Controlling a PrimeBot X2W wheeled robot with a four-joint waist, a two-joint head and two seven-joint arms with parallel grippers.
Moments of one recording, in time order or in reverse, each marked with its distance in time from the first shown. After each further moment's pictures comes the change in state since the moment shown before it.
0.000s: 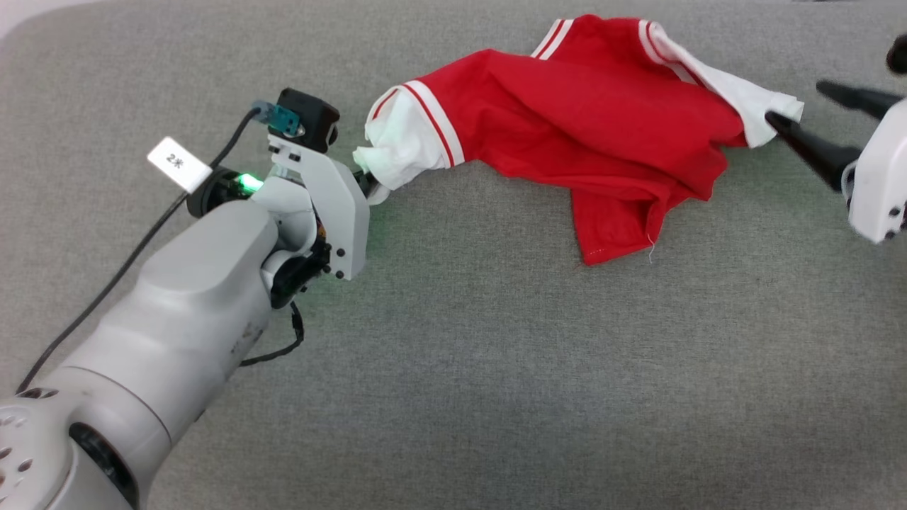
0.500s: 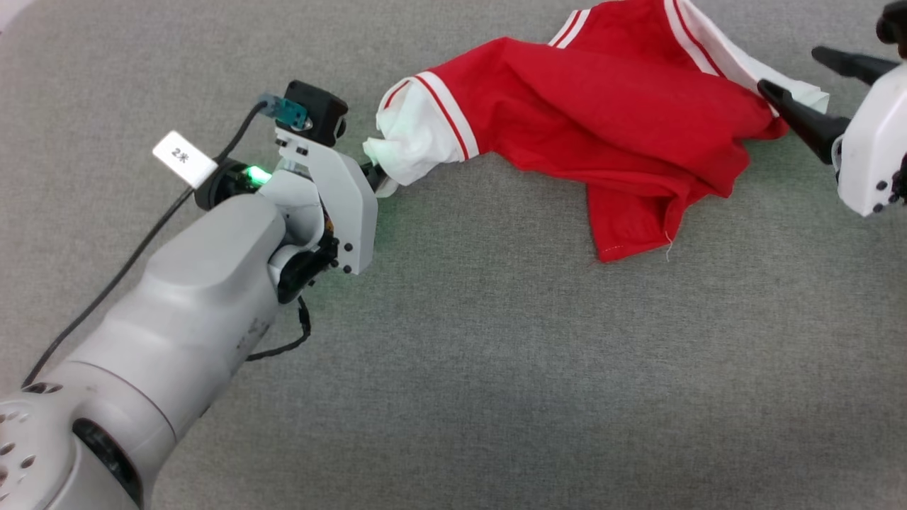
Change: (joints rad) left arm -0.012 -0.009 -0.001 -0.011 0.000 0.000 -0.010; right arm -0.039 0.054 -0.037 0.040 -0.077 0.000 0.012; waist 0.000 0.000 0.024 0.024
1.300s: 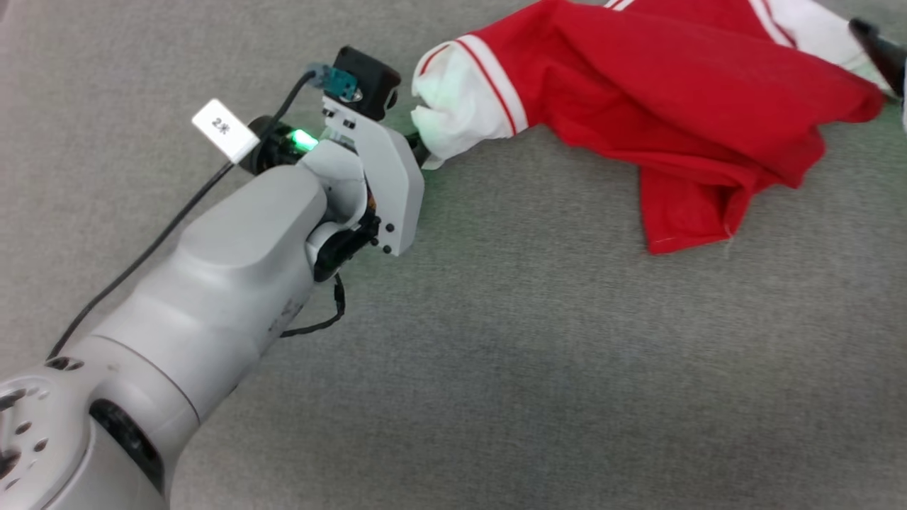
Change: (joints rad) left arm -0.058 -0.043 -0.001 -0.056 0.045 0.000 -0.007; right arm -0.147 0.081 -0.003 0.335 -0.049 0.000 0.059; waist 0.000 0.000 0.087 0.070
